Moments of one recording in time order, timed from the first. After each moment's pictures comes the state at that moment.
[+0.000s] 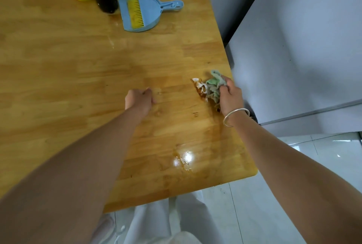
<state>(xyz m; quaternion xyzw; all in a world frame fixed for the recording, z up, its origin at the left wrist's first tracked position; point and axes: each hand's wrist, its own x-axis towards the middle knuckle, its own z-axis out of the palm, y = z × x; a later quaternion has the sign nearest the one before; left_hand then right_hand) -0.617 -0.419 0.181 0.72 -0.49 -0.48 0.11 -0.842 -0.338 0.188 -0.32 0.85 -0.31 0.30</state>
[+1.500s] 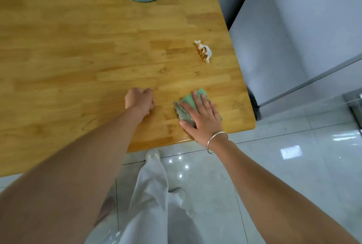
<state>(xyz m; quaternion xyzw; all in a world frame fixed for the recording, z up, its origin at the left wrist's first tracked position) -0.569 -0.292 0.181 0.73 -0.49 -0.46 0.13 -0.733 -0.169 0.157 -0.65 0.73 -0.01 0.20</state>
